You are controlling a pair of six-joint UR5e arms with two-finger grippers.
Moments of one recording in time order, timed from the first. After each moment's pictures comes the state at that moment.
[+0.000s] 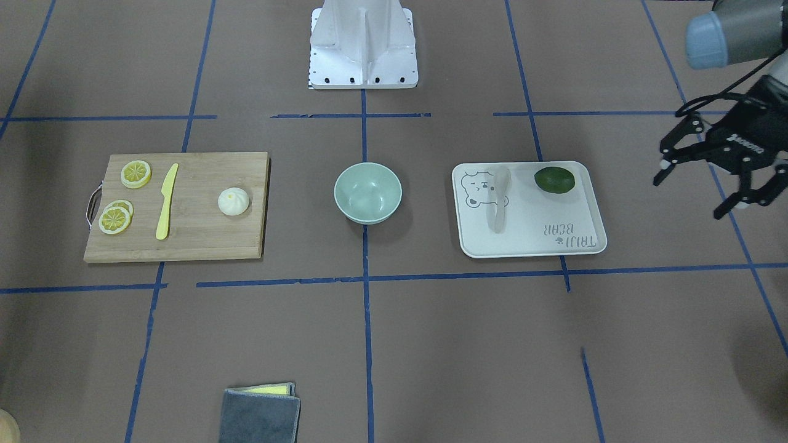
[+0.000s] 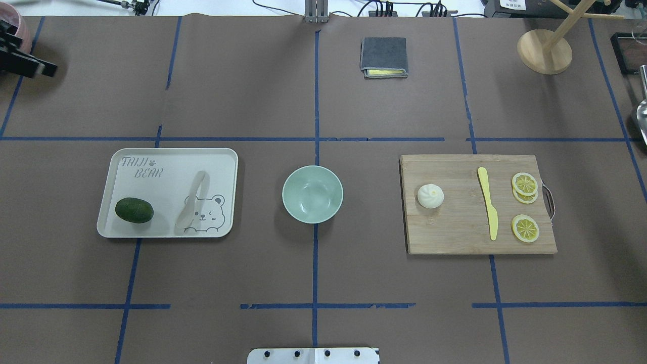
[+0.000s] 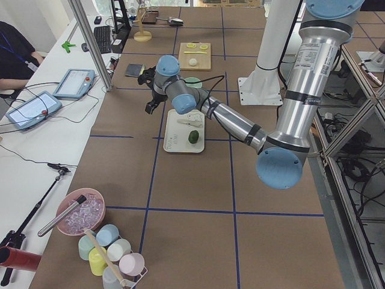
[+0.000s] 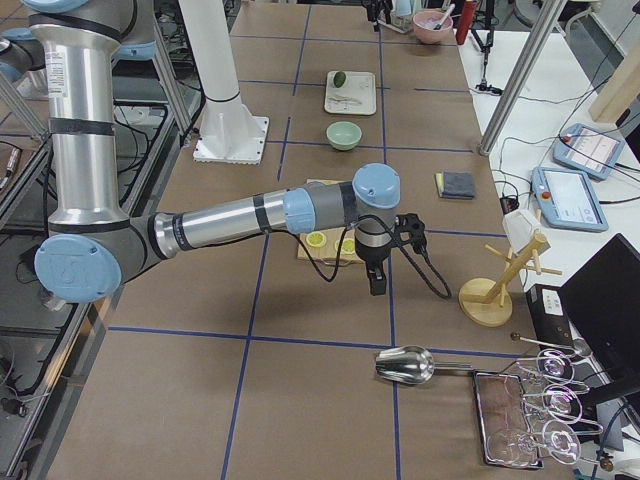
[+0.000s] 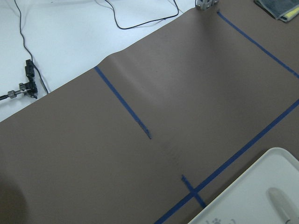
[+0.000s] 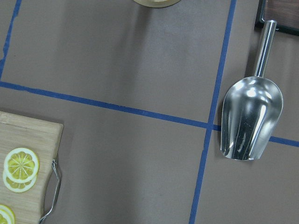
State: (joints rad) left arm -1.06 -1.79 -1.88 -2.02 -2.20 -0.45; right arm 1.50 -1.57 1.84 -1.64 2.33 0.00
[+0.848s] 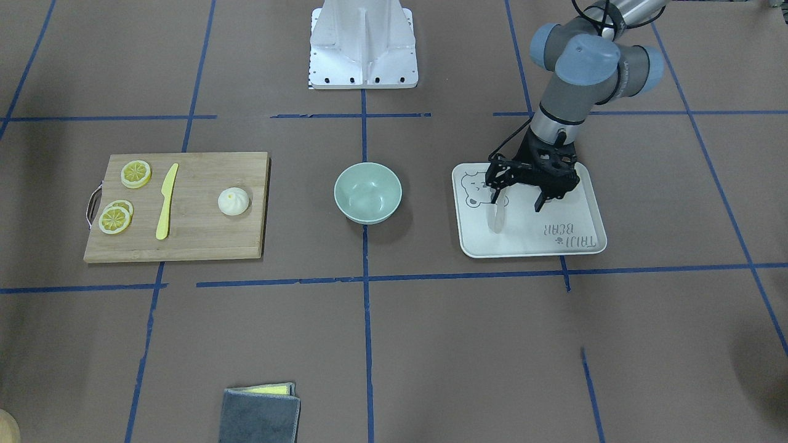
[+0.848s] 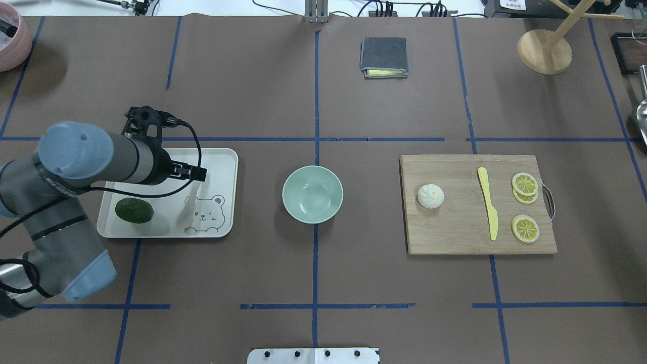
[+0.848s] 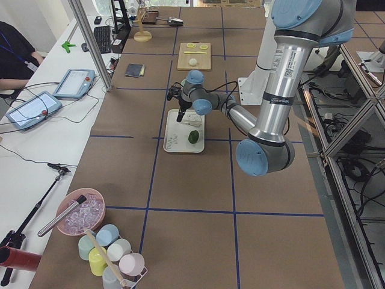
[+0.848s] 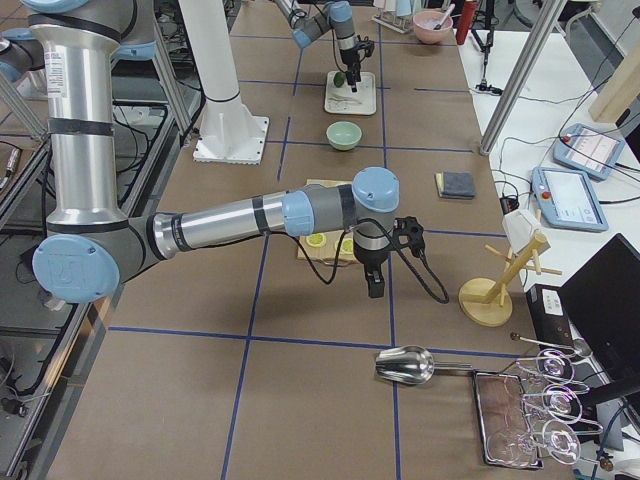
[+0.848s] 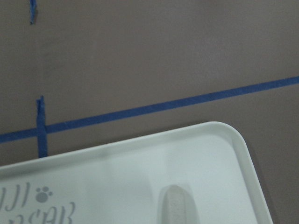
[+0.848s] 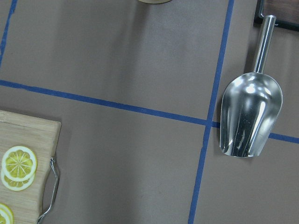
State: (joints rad) left arm -0.62 -1.85 -1.77 -2.03 -1.76 -1.00; right arm 1.50 -1.58 1.83 -1.64 2.33 0.00
